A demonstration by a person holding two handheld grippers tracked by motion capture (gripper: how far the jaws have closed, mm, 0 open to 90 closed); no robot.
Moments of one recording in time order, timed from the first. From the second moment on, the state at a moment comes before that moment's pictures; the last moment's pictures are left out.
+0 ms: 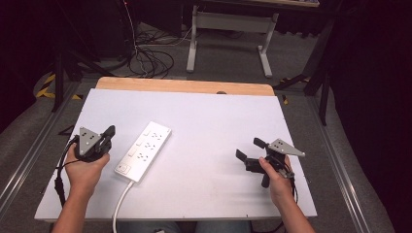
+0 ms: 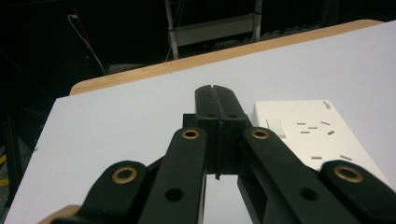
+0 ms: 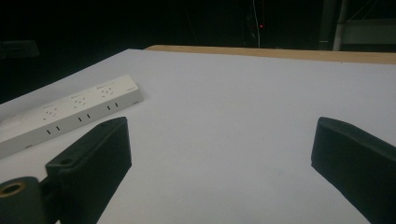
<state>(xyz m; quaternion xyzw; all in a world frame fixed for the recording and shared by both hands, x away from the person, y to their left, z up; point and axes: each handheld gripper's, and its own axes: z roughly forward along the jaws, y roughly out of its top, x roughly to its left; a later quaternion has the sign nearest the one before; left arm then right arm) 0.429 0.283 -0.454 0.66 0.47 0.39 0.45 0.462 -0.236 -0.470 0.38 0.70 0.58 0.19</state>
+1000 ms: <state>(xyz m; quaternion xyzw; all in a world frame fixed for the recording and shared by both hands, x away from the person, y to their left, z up) 0.450 0.264 -0.452 0.68 0.45 0.37 0.44 0.463 -0.236 -0.471 0.38 0.70 0.58 0.18</state>
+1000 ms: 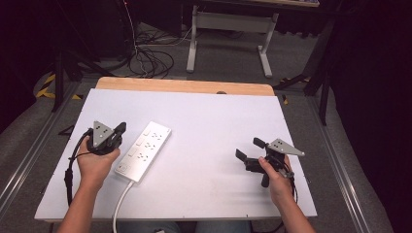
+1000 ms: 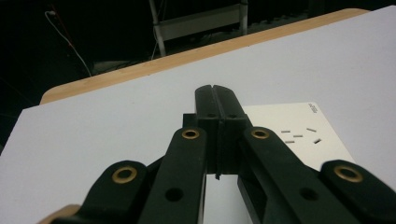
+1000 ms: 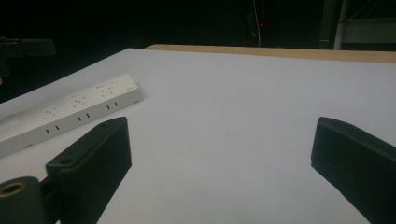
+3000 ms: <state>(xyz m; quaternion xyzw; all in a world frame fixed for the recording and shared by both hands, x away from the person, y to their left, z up) 0.500 0.223 -0.455 0.79 0.40 0.30 0.35 0.465 -0.234 -0.472 0.37 0.70 0.58 0.19</state>
